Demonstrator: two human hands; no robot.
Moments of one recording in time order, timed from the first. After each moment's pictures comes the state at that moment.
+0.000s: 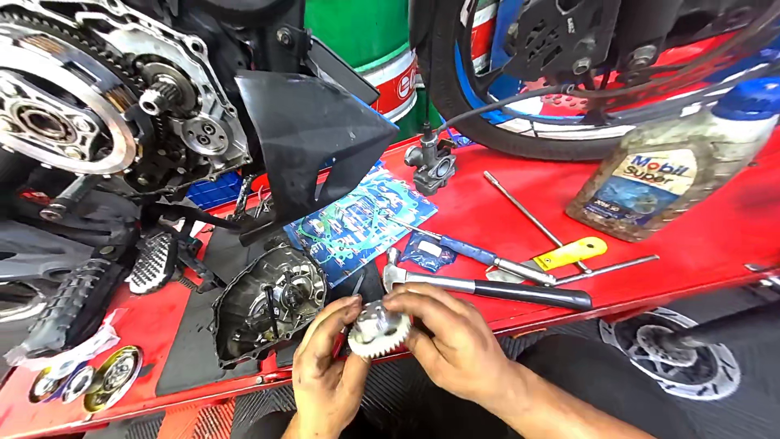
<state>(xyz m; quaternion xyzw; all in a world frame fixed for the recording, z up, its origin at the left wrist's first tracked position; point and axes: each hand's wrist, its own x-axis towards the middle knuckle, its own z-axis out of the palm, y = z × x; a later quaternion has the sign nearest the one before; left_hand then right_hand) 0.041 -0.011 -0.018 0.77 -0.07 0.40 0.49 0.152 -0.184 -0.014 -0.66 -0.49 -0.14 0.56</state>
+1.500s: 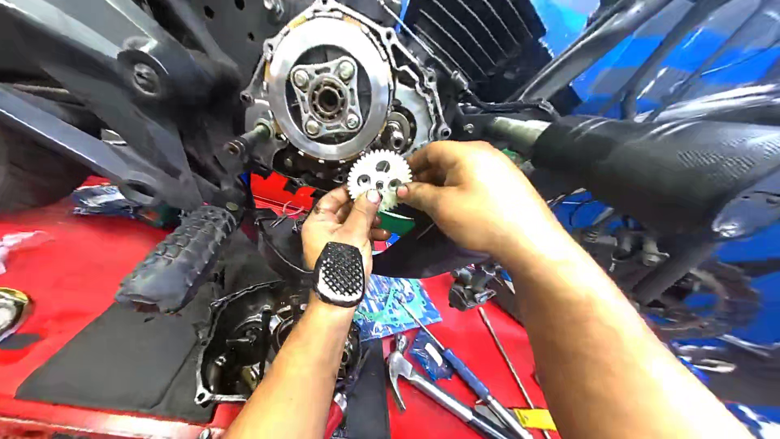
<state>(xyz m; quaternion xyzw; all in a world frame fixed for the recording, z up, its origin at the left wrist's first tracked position) 0.145 0.104 0.132 0.37 0.05 0.52 0.77 0.206 0.002 0.255 -0.83 -0.49 -0.16 0.19</state>
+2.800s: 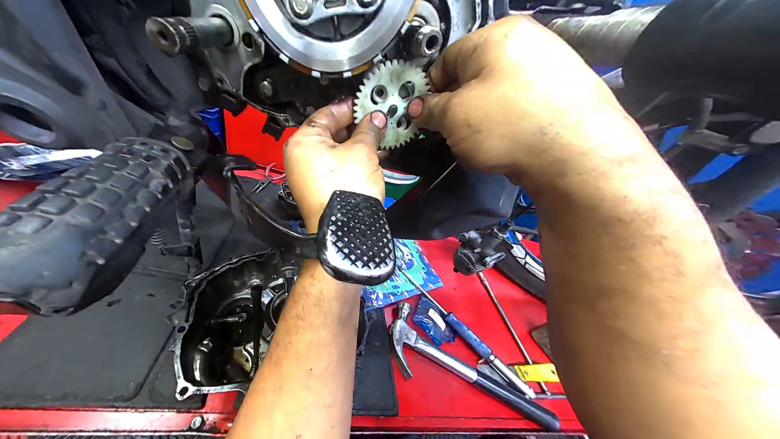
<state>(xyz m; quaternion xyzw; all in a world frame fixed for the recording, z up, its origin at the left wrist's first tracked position) 0.156 0.128 0.147 0.44 0.14 0.53 0.71 0.205 0.037 0.259 -0.90 -0.39 -0.19 0.10</state>
